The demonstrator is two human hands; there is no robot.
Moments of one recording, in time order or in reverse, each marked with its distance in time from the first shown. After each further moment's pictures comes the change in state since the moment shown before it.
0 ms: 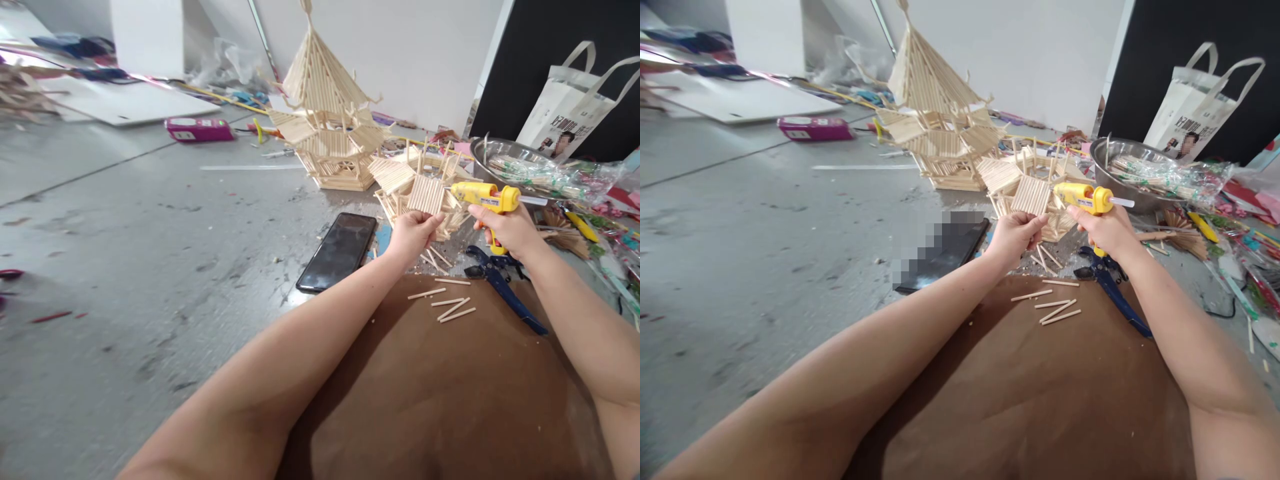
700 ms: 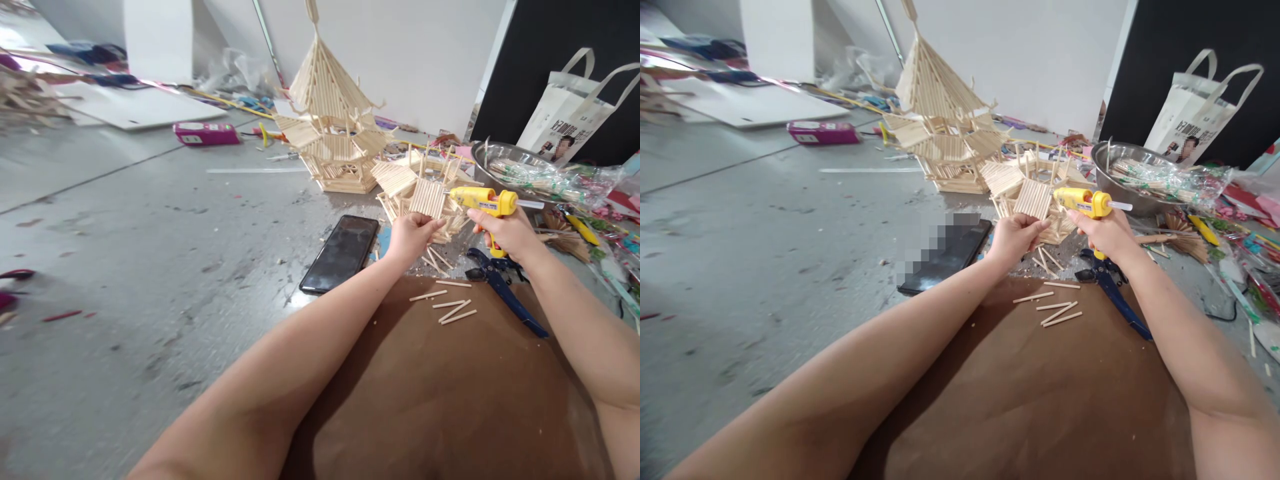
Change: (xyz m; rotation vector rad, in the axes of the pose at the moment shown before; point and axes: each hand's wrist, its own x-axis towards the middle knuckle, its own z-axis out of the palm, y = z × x) left_hand 0.002 -0.002 -0.008 0.289 0.096 0.087; right_hand -0.001 -0.002 0.002 -0.066 0.017 0.033
